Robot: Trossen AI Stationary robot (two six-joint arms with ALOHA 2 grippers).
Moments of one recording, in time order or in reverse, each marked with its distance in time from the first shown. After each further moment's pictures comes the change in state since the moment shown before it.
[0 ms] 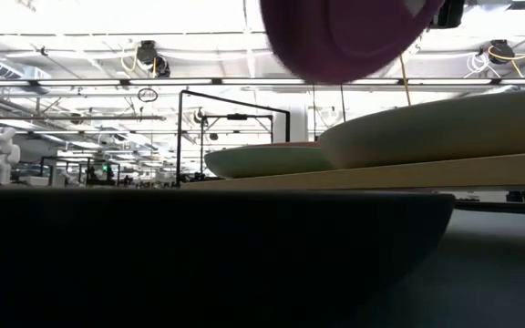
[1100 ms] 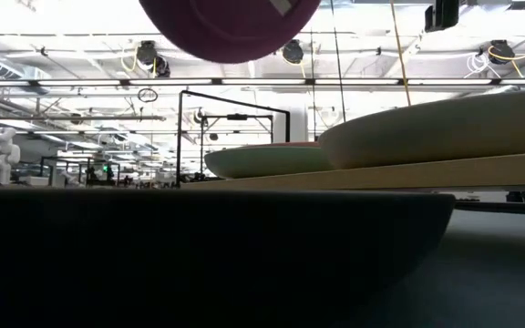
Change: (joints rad) left arm -0.036 -0.269 0.000 -0.426 -0.030 -0.162; right arm 0.013 0.006 -0.001 0.045 0.164 0.131
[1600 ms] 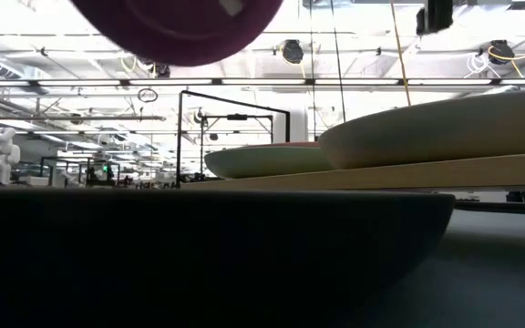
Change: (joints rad) left arm -0.141 0.000 0.000 -0.045 -0.083 -0.247; right arm 0.010 0.115 0.000 0.100 -0.023 0.051
